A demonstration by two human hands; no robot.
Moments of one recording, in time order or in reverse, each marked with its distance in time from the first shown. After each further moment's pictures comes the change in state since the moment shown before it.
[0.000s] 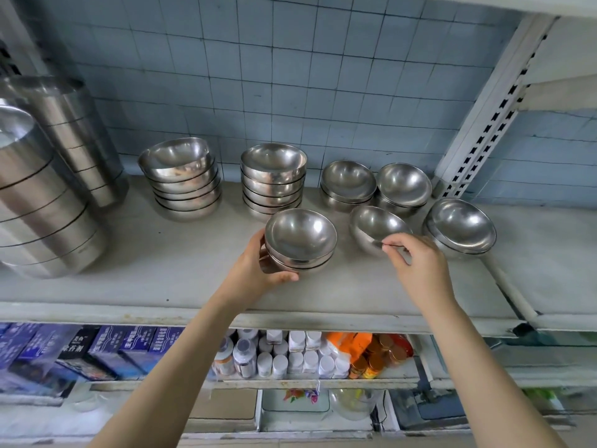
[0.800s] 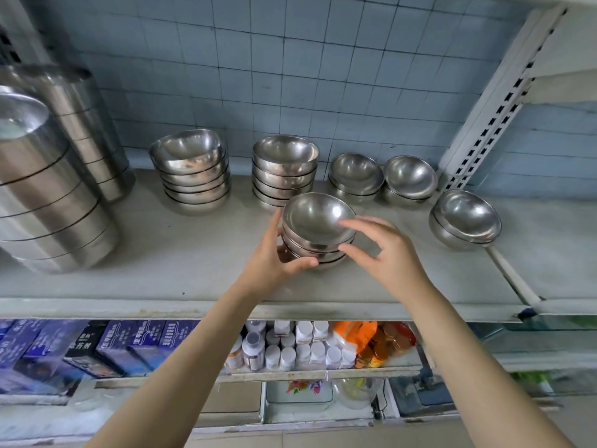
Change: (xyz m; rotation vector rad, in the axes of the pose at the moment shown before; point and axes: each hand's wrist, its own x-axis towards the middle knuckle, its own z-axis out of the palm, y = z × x) left_hand 0.001 0.003 0.001 -0.072 -0.075 0.066; right_hand 0.004 -0.074 0.018 0.221 -0.160 -0.168
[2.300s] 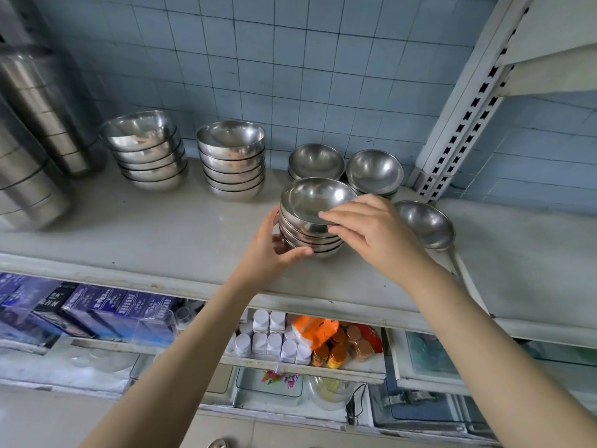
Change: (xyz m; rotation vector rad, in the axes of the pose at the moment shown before) left_hand 0.021 0.026 0.124 0.036 0.172 -0.001; right_hand 0.010 0.089 -0.088 -0.138 -0.114 -0.399
